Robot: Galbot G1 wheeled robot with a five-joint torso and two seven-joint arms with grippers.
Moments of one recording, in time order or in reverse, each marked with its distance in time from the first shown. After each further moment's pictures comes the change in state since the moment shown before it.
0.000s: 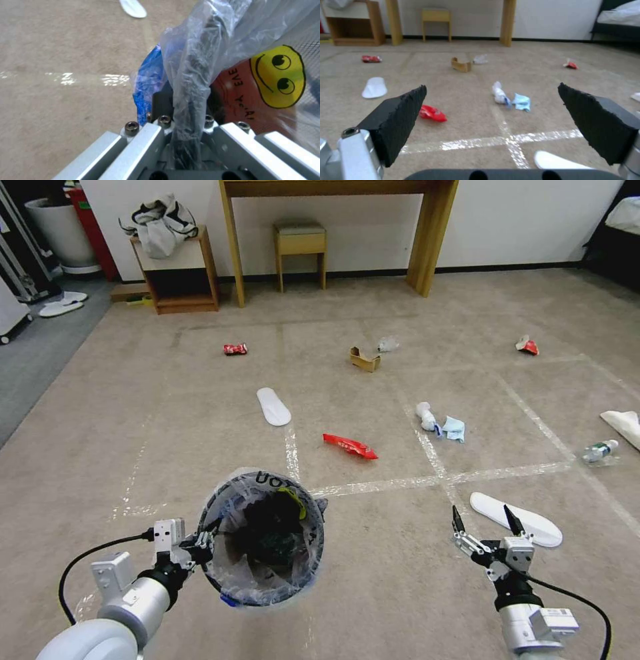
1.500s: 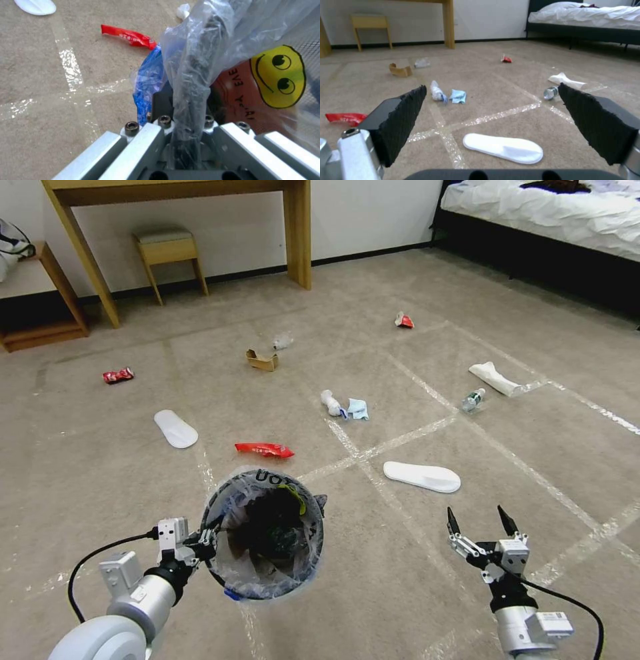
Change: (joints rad) left arm -0.030 -0.013 0.022 0.059 0.009 -0.049 0.011; right arm 0.039 0.007 -0.007 -0.031 0.017 0.022 -0.048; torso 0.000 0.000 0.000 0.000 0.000
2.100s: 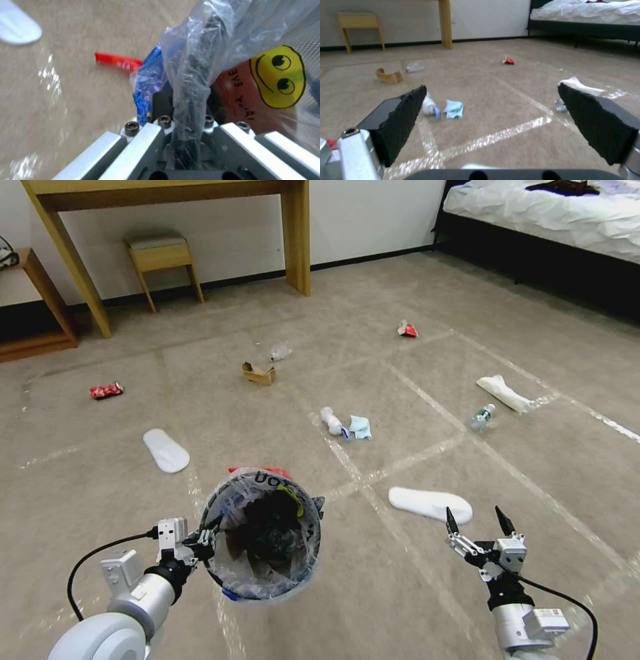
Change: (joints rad) left arm -0.012 0.009 0.002 0.020 0.012 0.006 0.010; right arm 0.015 -0.004 0.000 -0.030 0.010 0.002 -0.001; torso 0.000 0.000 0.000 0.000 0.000
